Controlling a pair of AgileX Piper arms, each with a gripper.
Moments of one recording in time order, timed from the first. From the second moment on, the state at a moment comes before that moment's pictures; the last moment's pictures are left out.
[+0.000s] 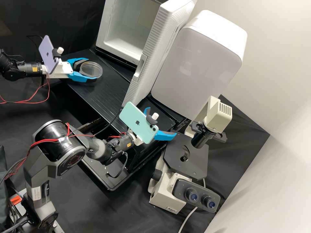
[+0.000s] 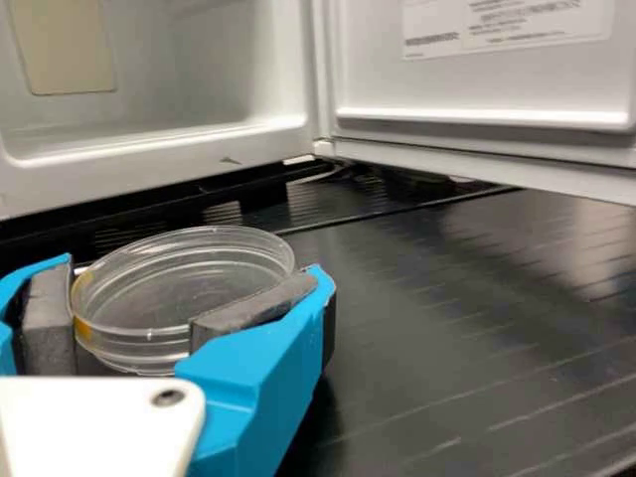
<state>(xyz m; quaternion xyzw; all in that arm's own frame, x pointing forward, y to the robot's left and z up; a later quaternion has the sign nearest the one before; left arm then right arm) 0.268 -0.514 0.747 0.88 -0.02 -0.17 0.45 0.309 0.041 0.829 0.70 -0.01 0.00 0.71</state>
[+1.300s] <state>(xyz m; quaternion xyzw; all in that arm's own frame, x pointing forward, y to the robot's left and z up) 0.263 -0.527 0.723 0.92 -0.05 -0.12 0.38 0.309 0.041 0.829 0.70 -0.01 0.00 0.71</state>
